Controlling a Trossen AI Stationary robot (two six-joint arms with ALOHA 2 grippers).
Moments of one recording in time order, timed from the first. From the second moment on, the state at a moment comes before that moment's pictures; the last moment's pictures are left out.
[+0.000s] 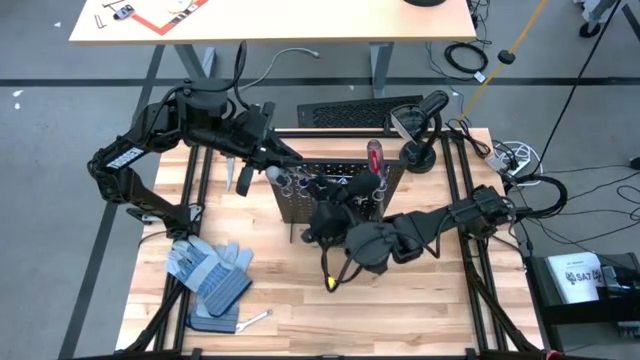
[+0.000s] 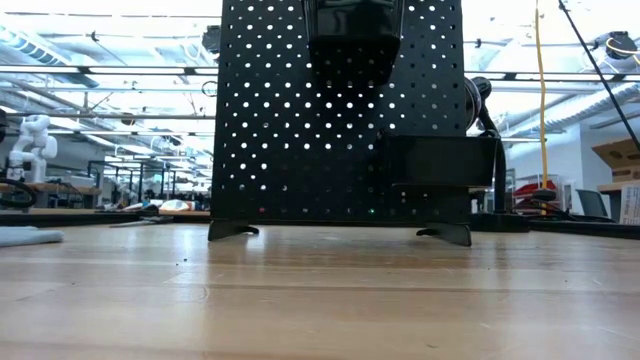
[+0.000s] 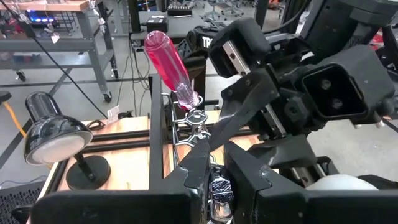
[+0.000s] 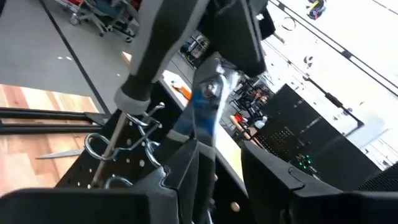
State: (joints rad) left arm 0.16 1.44 2.03 -0.87 0.36 0.09; right arm 0.40 1.94 2.11 -0.24 1.36 -0.59
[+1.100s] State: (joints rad) left arm 0.14 1.44 2.03 -0.87 0.36 0.09; right arm 0.35 1.94 2.11 -0.39 1.31 -0.42
